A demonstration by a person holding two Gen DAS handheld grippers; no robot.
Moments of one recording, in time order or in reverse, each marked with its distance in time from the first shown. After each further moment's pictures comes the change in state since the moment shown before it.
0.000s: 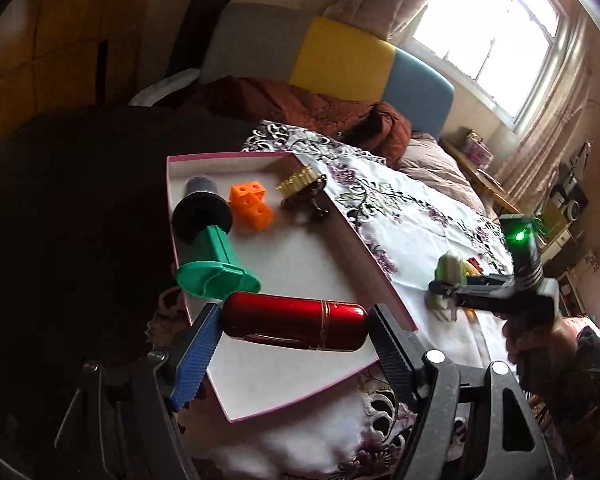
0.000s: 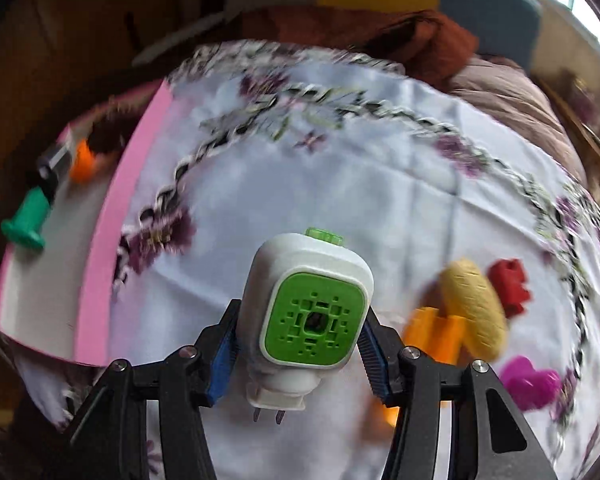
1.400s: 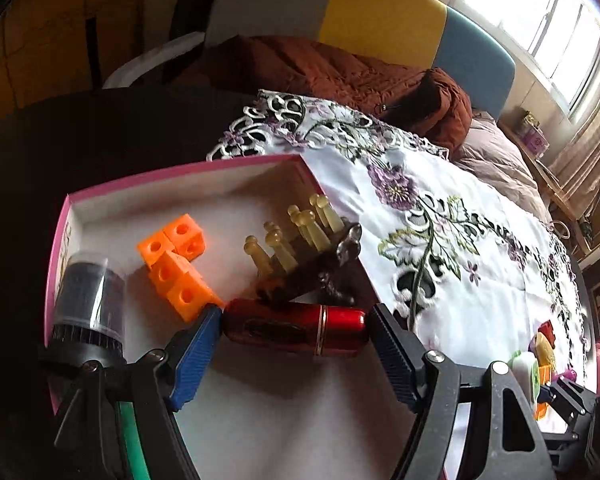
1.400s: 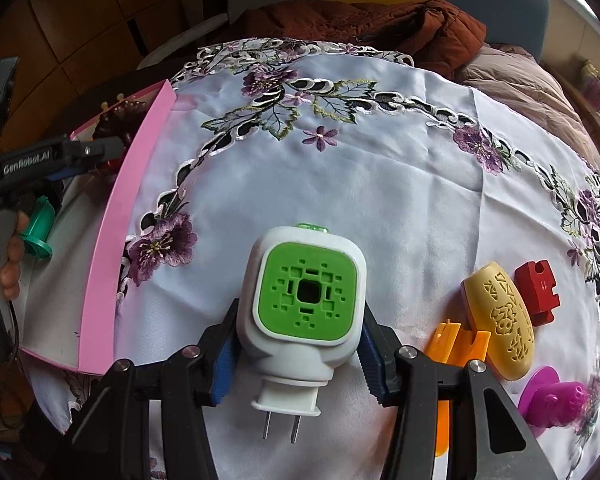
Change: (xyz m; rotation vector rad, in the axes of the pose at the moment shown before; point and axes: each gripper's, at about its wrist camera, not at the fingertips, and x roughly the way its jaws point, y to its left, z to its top) left arm 0.174 -0.024 0.098 -0.023 0.133 0.145; right arm 0.008 -0.012 0.001 0.044 -0.014 0.075
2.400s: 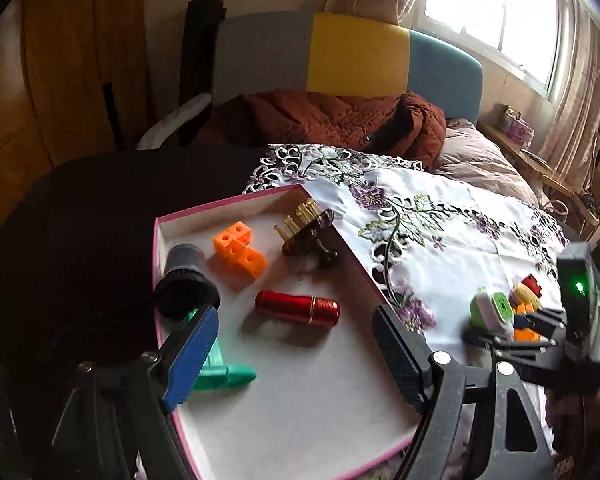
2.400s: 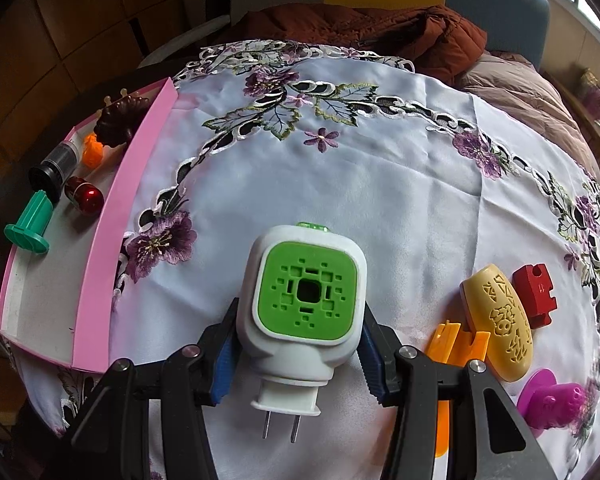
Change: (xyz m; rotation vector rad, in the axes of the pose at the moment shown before) left arm -0.115 -0.011 -0.063 0.130 -0.171 0.089; right arm -0.001 0.002 -0.002 -0.022 -0.013 -0.014
